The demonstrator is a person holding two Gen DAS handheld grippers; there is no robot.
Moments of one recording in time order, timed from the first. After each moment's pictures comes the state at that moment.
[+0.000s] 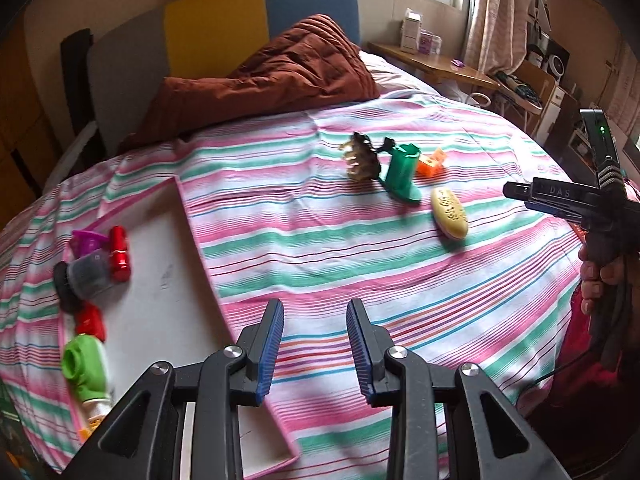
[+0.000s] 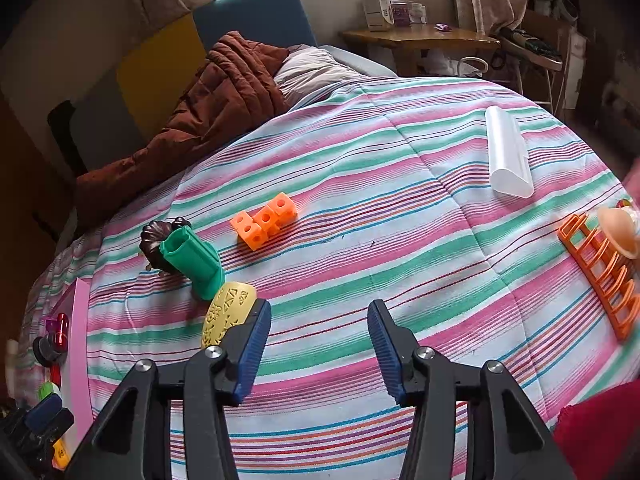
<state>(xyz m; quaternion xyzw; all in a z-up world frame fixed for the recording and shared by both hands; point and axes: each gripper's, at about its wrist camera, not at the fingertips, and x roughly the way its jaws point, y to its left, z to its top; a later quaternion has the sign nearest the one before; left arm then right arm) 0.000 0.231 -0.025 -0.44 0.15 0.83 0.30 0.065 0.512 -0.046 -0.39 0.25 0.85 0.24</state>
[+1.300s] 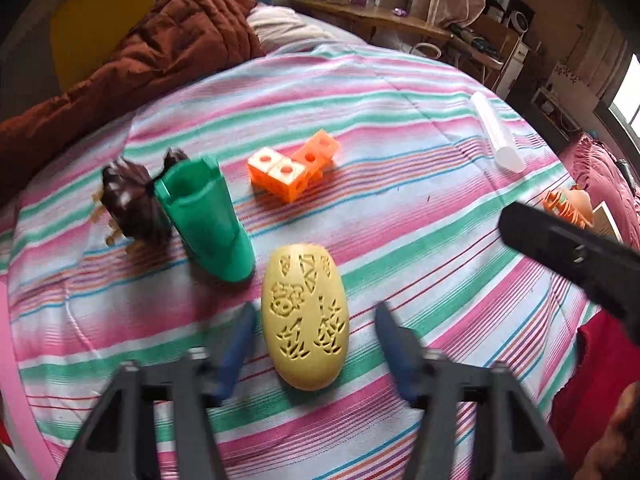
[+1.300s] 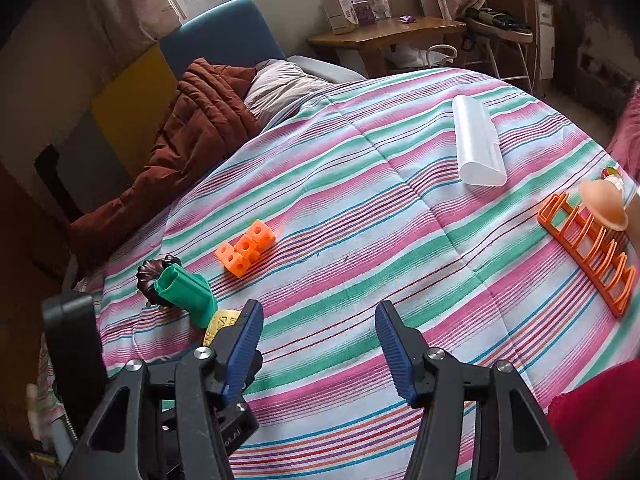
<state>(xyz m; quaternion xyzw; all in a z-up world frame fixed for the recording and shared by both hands) -0.024 0.437 -0.092 -0.49 0.19 0.76 0.38 0.082 0.536 -0.036 -0.37 0.31 0.84 0.27</state>
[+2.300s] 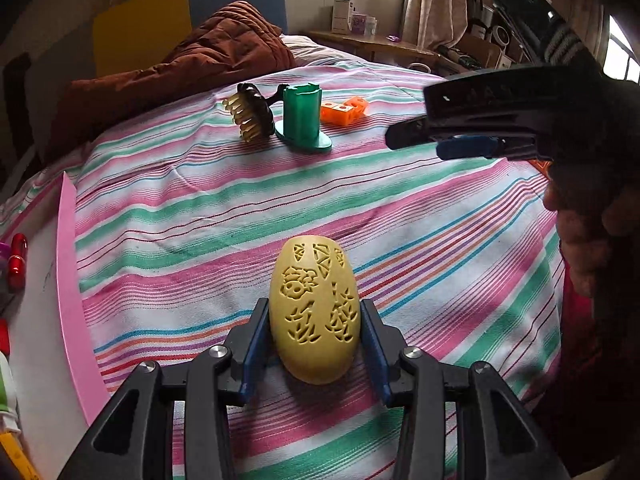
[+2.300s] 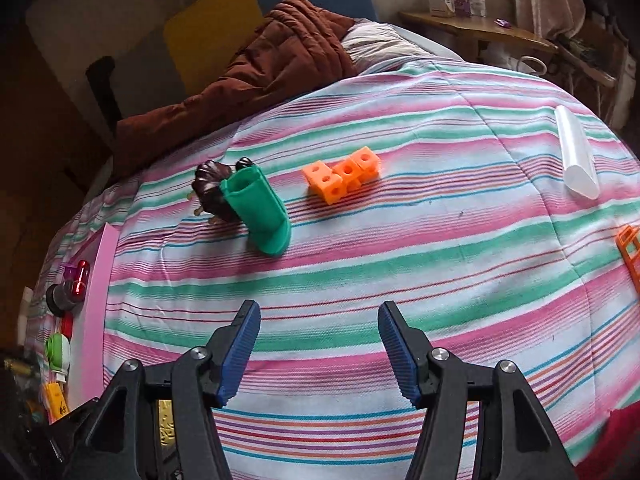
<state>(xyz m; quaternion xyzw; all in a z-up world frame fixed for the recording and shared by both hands) 0.042 0.285 -0.092 -0.42 0.18 0.80 0.39 0.037 0.466 -0.062 -0.43 0.23 0.86 0.15</state>
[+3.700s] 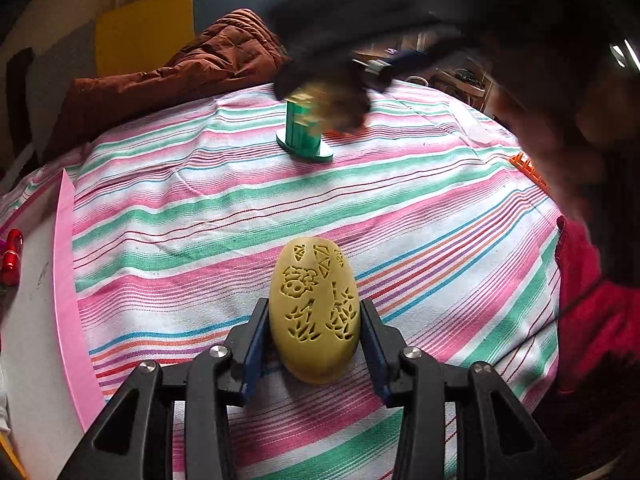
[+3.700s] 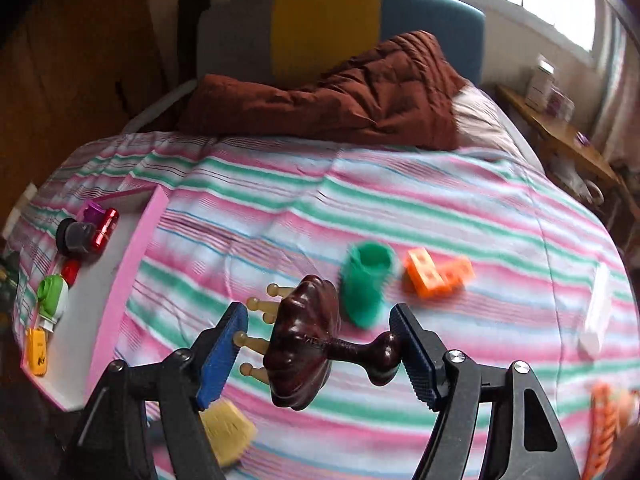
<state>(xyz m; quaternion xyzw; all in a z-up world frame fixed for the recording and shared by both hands) 0.045 0.280 -0.091 -0.41 0.16 0.80 0.40 -0.012 0.411 -0.018 -0.45 0.05 0.89 0.08</state>
